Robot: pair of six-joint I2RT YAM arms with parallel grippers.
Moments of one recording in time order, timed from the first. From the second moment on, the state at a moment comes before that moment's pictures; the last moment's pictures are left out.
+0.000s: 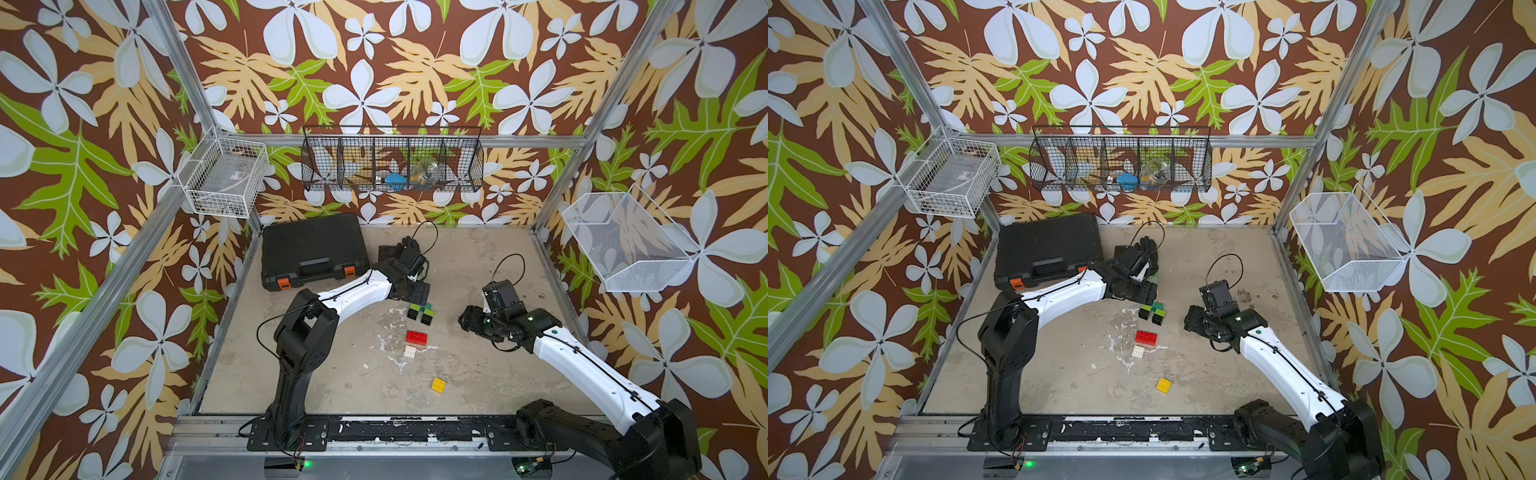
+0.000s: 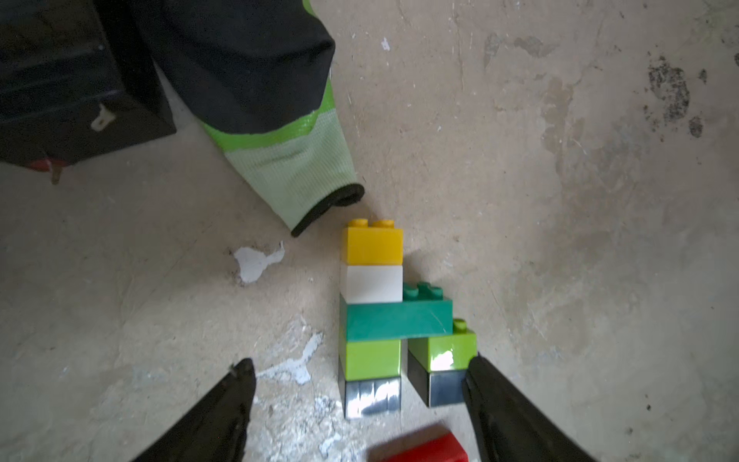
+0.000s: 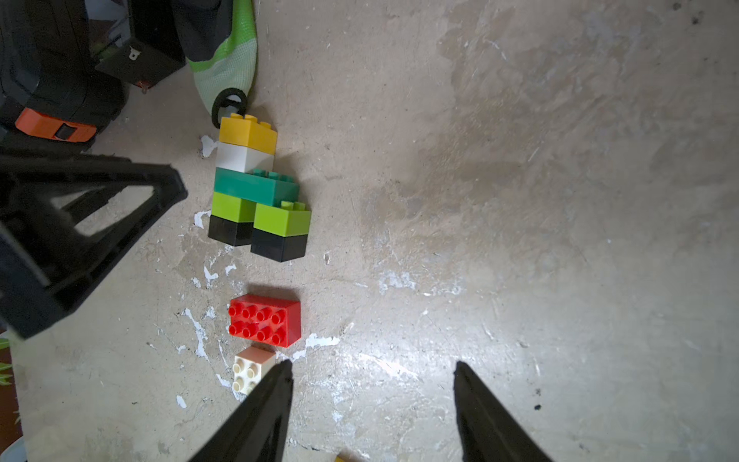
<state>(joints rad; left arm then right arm) -0.73 2.04 1.62 -0.60 0.00 -0.39 0.38 1.13 0.80 -0.69 -0.06 0.68</state>
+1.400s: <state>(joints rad) -0.75 2.28 1.85 -0.68 -0.09 -0.35 0.16 1.22 0.80 -0.67 -0.20 0.50</state>
